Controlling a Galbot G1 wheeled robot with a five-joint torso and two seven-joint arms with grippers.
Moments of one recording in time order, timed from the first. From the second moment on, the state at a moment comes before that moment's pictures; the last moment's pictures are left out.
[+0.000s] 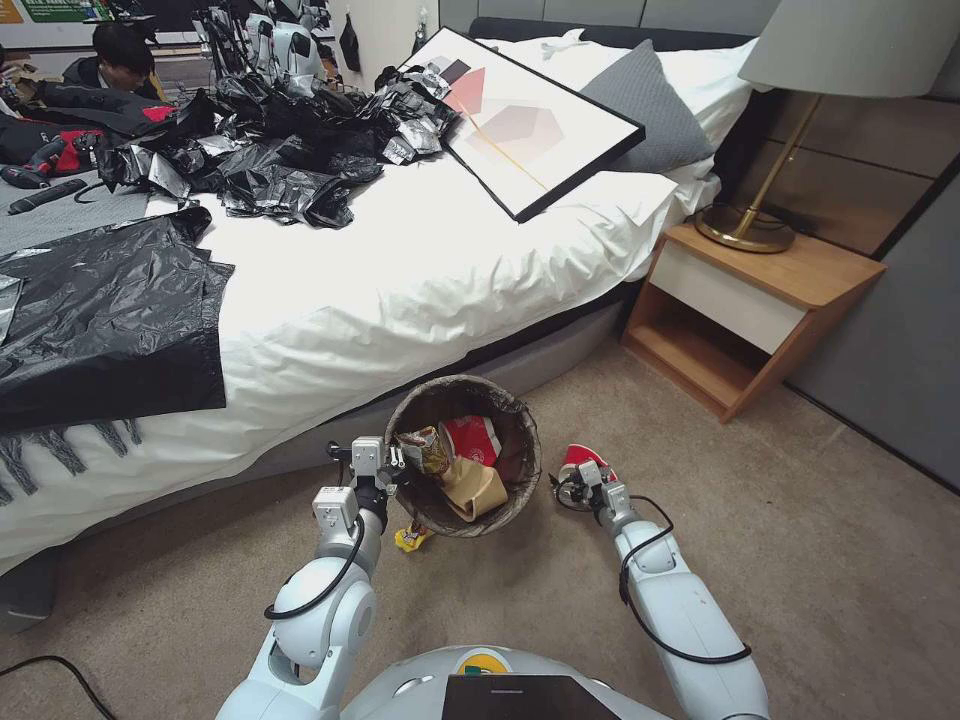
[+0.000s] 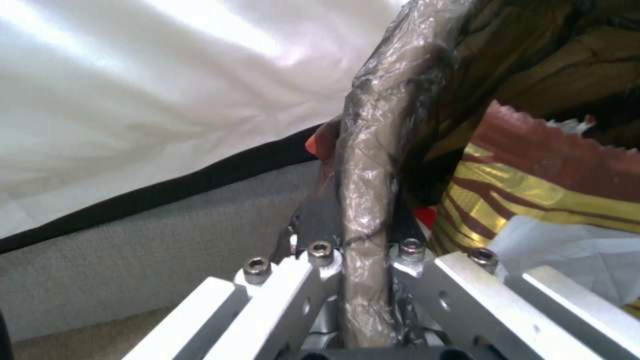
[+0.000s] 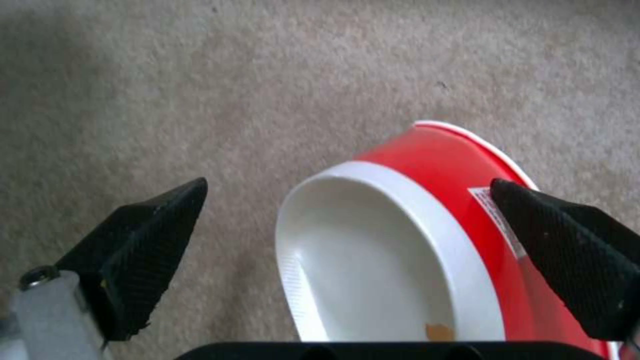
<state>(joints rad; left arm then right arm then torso) 1.53 -1.41 -0.33 -2.19 -0.24 0.35 -0.21 -1.06 1.35 0.48 1.13 -0.07 -0.02 -0.26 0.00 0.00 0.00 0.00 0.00</state>
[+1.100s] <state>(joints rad) 1.53 -1.41 -0.33 -2.19 -0.24 0.35 -0.21 -1.05 1.35 0.49 1.06 -0.07 0.04 -0.23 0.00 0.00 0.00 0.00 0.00</state>
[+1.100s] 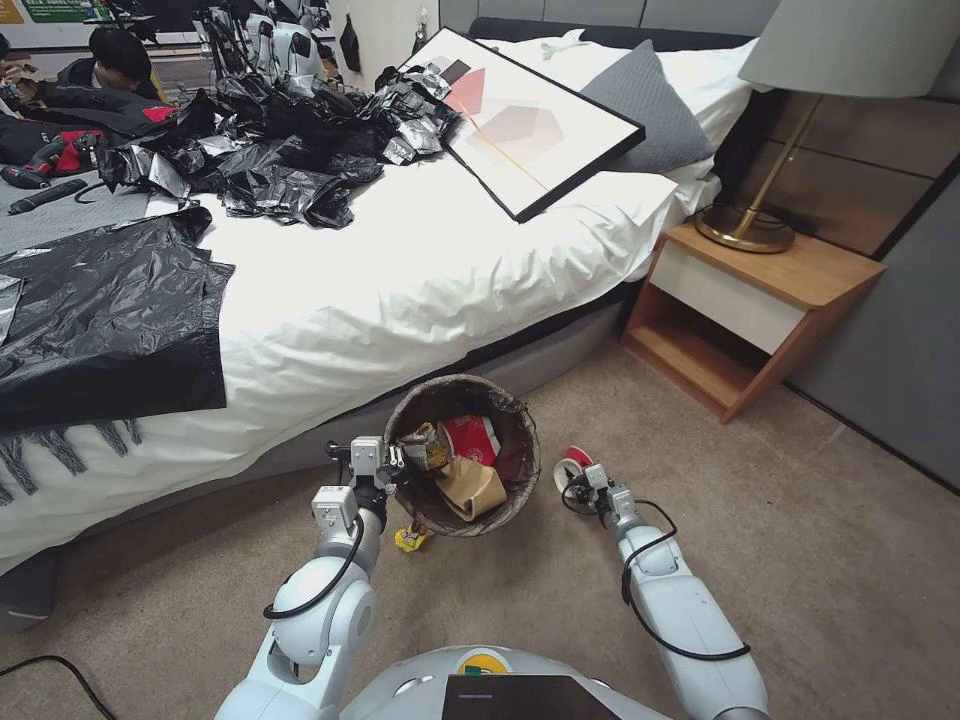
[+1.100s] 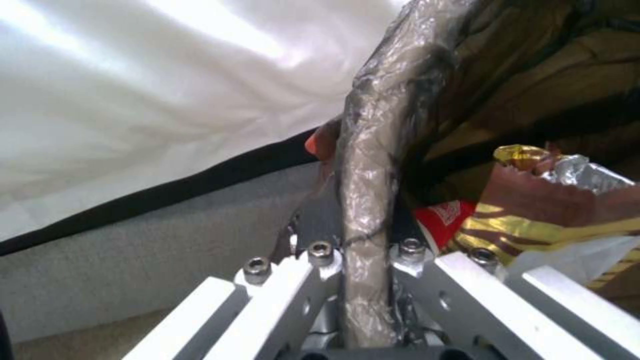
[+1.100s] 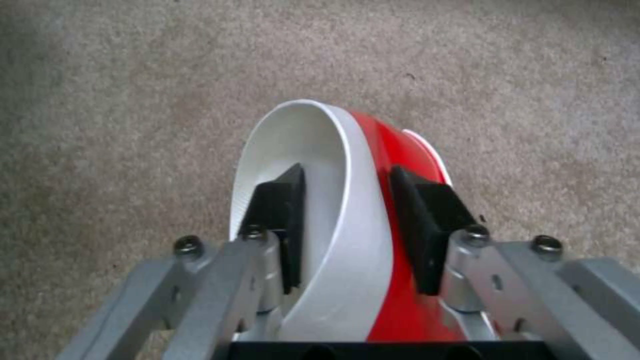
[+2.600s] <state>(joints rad) 1.53 -1.41 -0.33 -2.16 -0.25 0.36 -0.21 -1.20 1.36 0.50 1.56 0.05 0.20 -0.09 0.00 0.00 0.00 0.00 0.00</state>
